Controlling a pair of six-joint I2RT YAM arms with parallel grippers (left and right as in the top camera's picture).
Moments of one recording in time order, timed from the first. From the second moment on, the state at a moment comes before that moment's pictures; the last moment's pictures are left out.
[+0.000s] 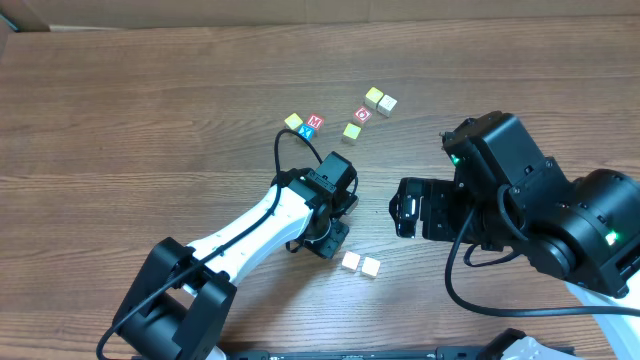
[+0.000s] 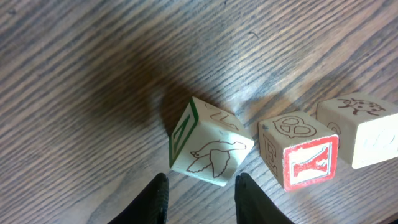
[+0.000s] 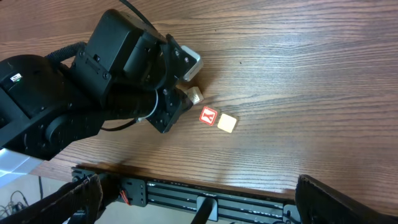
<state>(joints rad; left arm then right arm) -0.65 1.73 1.08 -0.87 0.14 -0.08 0.64 1.33 1.84 -1.63 -0.07 0.70</state>
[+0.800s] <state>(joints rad) -0.58 1.73 1.07 -0.73 0.12 -0.11 0.64 1.33 1.84 -1.63 -0.08 0.70</state>
